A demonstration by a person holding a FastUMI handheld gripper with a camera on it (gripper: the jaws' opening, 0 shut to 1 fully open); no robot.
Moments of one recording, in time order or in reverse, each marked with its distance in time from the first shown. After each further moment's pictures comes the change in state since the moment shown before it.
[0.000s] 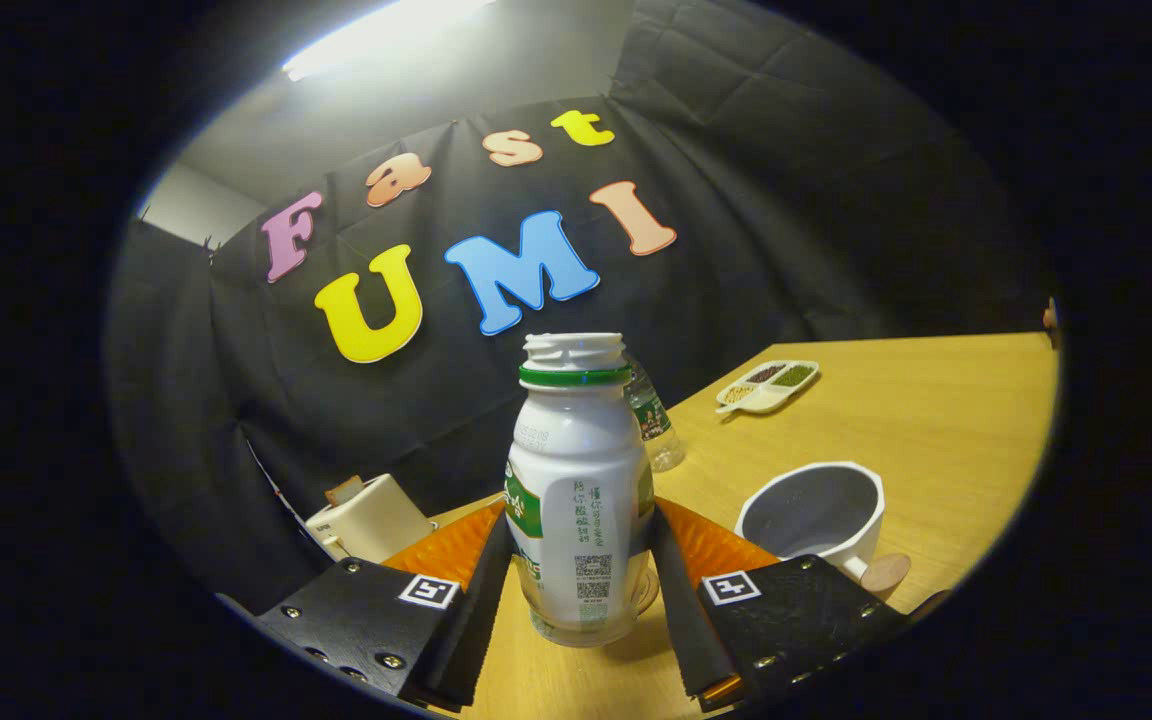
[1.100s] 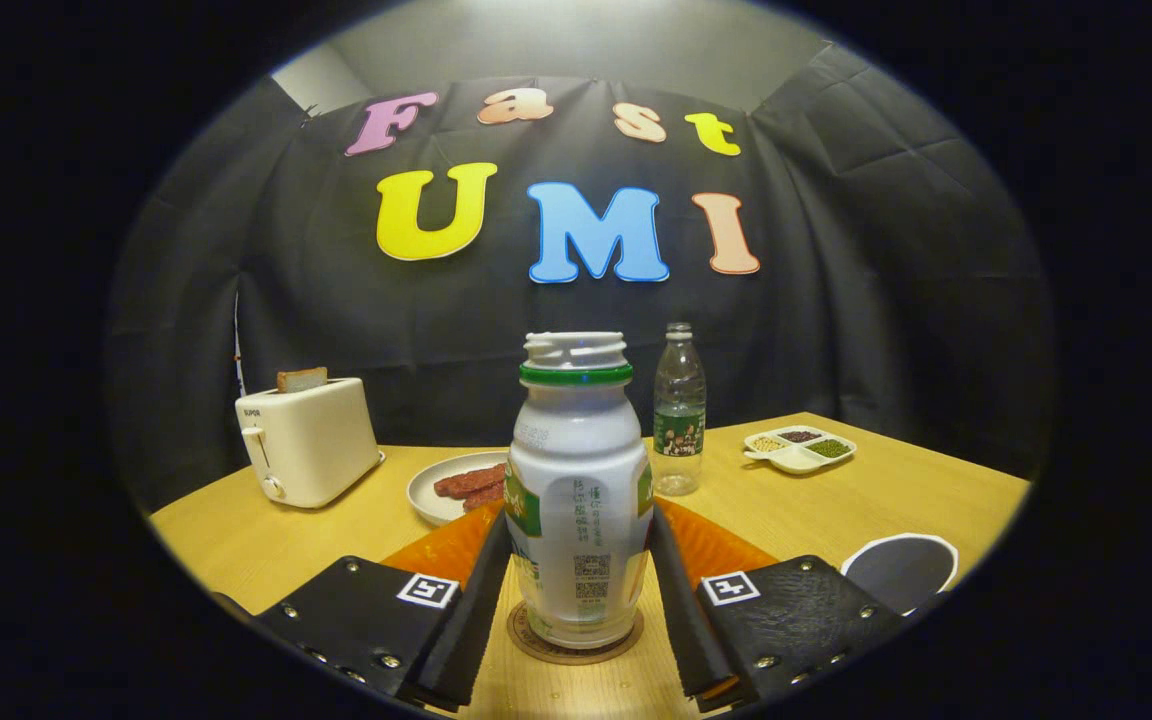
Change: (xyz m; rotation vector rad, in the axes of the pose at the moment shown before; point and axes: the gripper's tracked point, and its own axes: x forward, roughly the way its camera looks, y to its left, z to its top) arm 0.065 0.019 -0.040 -0.367 0.068 0.034
